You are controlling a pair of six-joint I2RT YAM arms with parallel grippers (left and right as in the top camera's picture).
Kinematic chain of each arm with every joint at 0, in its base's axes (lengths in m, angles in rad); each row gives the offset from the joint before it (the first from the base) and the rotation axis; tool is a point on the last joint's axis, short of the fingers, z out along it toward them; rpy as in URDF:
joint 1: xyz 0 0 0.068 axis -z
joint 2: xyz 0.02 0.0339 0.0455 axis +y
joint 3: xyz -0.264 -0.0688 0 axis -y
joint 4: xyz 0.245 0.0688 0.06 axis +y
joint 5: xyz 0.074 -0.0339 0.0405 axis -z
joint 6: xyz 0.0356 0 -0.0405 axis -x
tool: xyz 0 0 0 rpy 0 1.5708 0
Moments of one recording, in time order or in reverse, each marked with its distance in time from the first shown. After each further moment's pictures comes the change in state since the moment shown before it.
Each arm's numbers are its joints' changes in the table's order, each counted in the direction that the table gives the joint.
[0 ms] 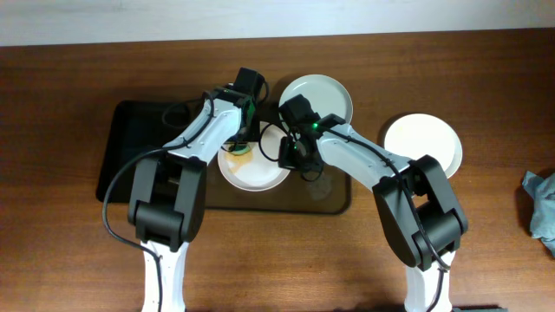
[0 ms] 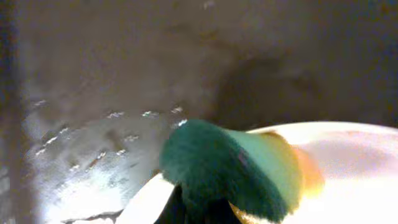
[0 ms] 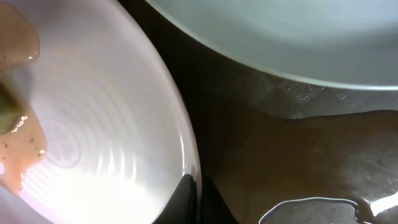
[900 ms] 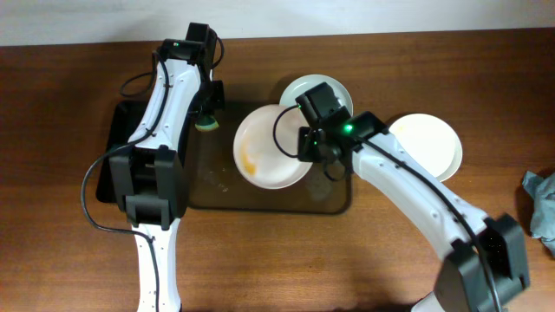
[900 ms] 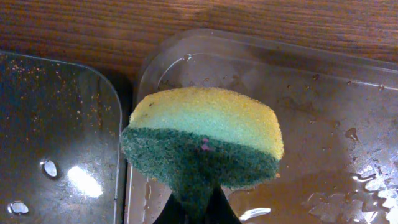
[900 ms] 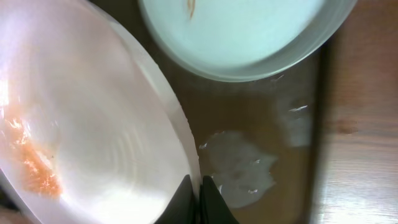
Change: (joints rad) left arm -0.185 0.132 0.522 0.423 0.115 -0.076; right arm -0.006 -0.335 -0.021 0.185 0.166 0.101
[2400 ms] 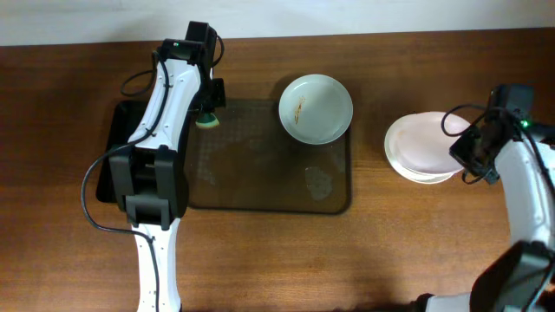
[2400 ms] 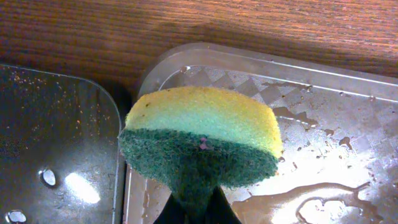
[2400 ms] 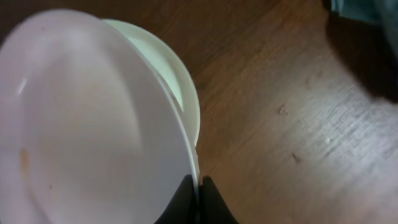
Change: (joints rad) left arm 0.000 0.000 0.000 -0.028 0.000 0.000; right arm 0.847 -0.143 -0.161 0.094 0.099 0.058
